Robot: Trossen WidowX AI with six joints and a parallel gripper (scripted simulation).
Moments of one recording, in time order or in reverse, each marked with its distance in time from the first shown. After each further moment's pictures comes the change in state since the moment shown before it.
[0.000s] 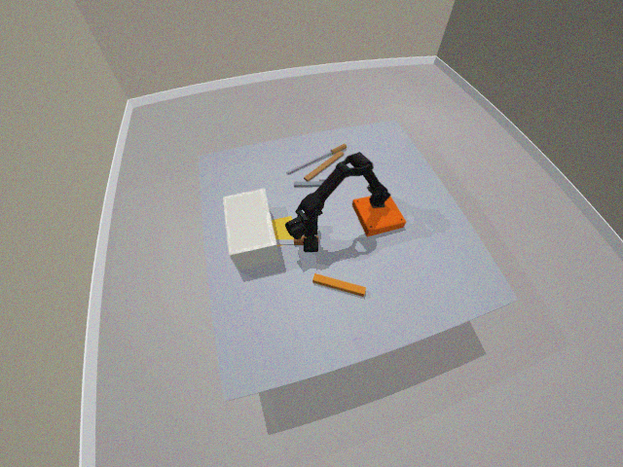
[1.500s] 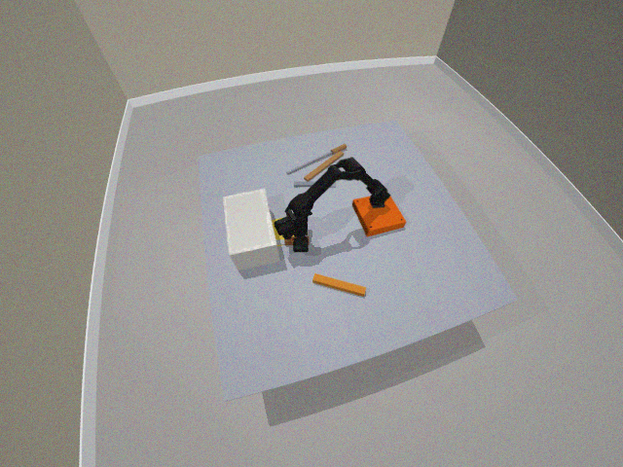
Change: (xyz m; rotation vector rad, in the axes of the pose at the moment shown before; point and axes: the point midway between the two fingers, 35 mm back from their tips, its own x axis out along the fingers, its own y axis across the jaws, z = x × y) arm -0.001 0.000 0.042 0.000 -0.003 0.001
